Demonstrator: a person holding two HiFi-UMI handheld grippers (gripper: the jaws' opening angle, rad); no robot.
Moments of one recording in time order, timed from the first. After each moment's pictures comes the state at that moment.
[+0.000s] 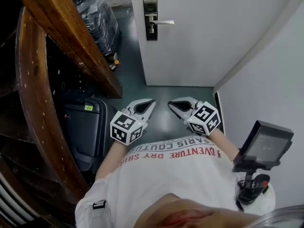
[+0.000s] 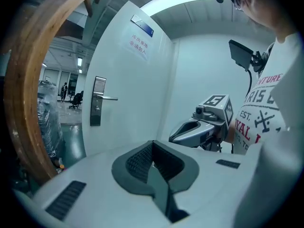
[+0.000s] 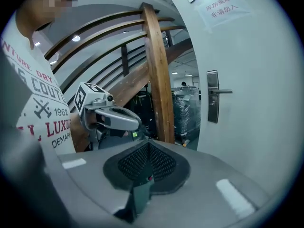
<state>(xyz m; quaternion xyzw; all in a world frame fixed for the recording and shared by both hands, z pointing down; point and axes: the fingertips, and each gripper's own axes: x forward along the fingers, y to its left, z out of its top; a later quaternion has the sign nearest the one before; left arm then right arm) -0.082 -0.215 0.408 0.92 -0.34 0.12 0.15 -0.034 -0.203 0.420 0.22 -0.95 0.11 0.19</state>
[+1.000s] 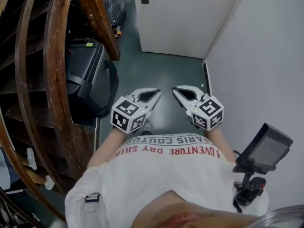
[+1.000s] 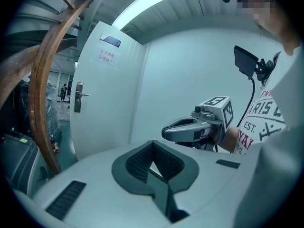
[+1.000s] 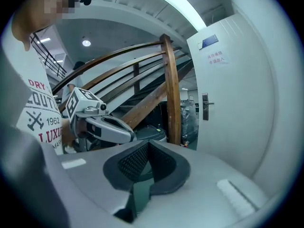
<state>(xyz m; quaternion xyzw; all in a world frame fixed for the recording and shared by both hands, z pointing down) 0.087 0.268 0.403 0.92 -0.35 0.12 0.14 0.129 0.262 0.398 0.27 -0.95 0.06 0.12</state>
